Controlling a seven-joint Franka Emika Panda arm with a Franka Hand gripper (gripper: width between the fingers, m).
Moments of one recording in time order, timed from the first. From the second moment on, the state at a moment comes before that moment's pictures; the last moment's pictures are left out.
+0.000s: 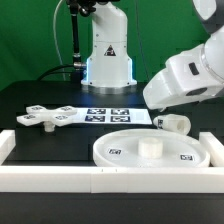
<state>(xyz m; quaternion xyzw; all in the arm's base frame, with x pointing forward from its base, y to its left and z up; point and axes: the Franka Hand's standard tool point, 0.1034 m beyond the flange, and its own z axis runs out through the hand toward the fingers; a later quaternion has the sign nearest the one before) 0.467 0.113 0.057 0.89 0.19 -0.41 0.05</state>
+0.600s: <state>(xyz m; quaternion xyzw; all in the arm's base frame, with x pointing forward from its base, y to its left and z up) 0.461 0.110 0.040 0.90 0.13 -0.42 0.08</state>
